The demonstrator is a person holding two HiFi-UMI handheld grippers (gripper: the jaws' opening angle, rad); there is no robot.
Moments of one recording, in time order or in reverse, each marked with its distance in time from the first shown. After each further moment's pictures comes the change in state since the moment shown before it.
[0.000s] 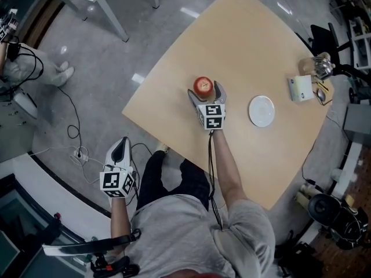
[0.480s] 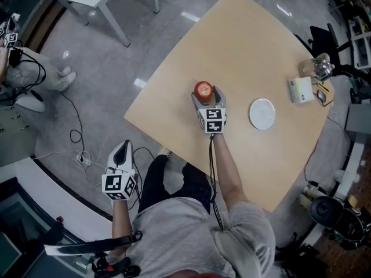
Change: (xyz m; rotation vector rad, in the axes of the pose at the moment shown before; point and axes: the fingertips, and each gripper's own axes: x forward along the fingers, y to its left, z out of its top) left arm 0.001 -0.001 0.004 0.010 0.000 -0.005; right arm -0.001 -0.004 -0.005 0.005 0.015 -0.025
